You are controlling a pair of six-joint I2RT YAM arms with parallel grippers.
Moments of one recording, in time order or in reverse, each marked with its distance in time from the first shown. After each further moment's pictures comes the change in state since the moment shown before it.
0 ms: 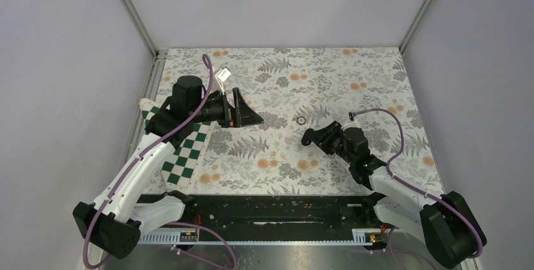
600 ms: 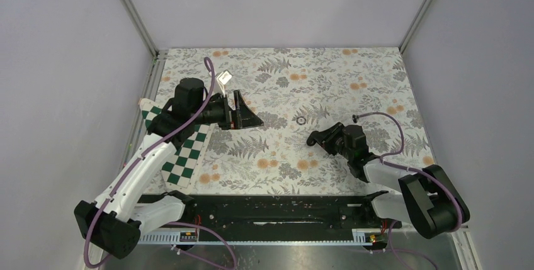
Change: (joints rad) left arm 0.000 0.000 -0.030 0.001 -0.005 -0.004; right arm -0.121 0.233 -0.017 0.100 -0.027 0.031
